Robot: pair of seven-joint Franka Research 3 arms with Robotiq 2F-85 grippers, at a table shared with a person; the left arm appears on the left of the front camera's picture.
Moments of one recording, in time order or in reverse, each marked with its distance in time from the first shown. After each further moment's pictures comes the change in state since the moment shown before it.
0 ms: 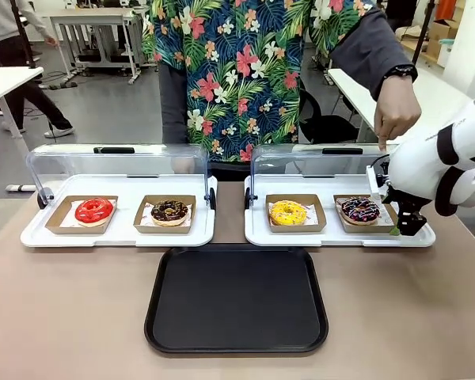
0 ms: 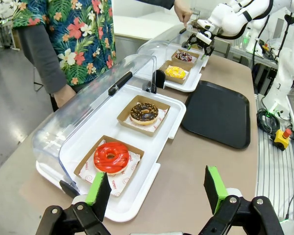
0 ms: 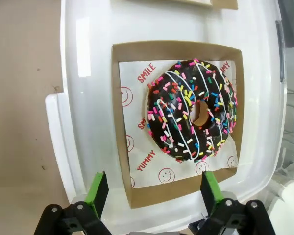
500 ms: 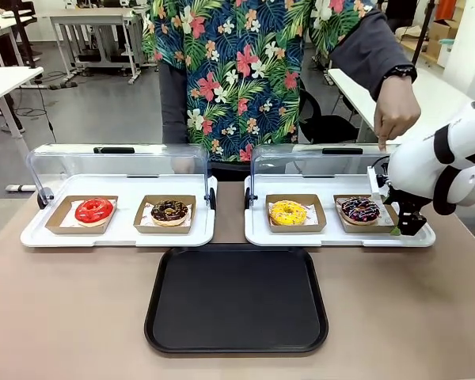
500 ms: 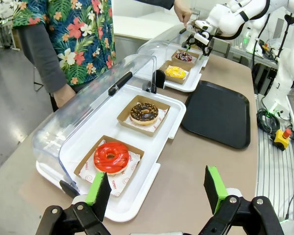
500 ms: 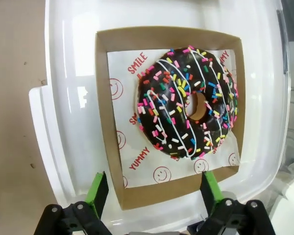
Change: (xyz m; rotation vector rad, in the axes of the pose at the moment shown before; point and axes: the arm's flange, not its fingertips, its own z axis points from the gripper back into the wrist) left arm 0.000 0.000 0.000 0.000 0.000 0.000; right arm -0.009 -0.007 -0.010 0.013 0.006 -0.017
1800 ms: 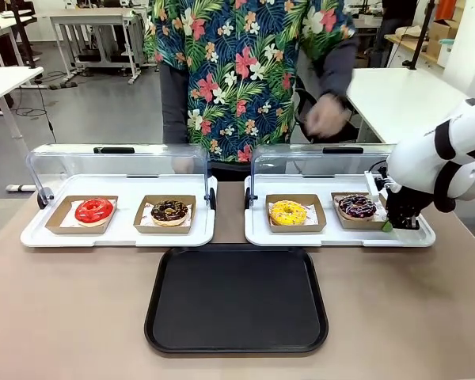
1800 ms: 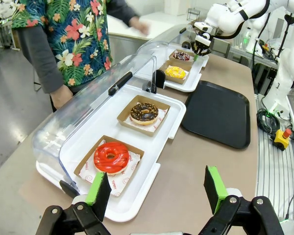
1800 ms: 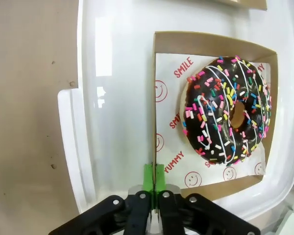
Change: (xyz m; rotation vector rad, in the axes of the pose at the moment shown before) left arm 0.000 0.000 0.000 0.000 0.000 0.000; right arm 0.006 0.003 -0.003 0.103 -0.018 0.042
